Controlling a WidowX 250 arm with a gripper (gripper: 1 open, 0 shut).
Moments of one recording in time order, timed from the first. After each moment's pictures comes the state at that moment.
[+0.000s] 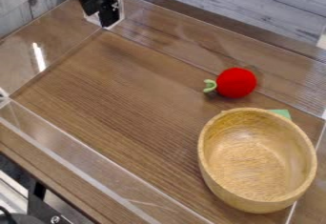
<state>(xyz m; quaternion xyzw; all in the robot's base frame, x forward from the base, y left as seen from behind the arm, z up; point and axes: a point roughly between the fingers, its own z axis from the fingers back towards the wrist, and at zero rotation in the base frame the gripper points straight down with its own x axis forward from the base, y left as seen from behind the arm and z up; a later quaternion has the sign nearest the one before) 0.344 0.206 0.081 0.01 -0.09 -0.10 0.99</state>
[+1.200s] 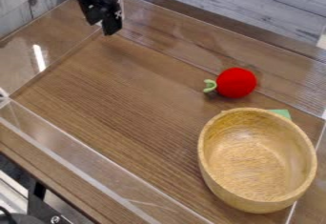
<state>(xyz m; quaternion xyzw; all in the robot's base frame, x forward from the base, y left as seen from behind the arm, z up) 0.348 0.179 0.066 -0.01 -0.07 -0.12 0.99</state>
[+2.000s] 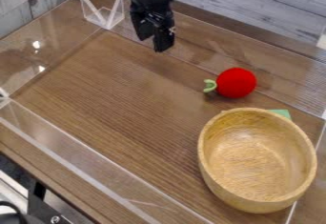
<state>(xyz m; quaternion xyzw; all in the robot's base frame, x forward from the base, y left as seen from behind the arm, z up) 0.362 0.083 0.063 -0.04 -0.06 -0.18 0.98</state>
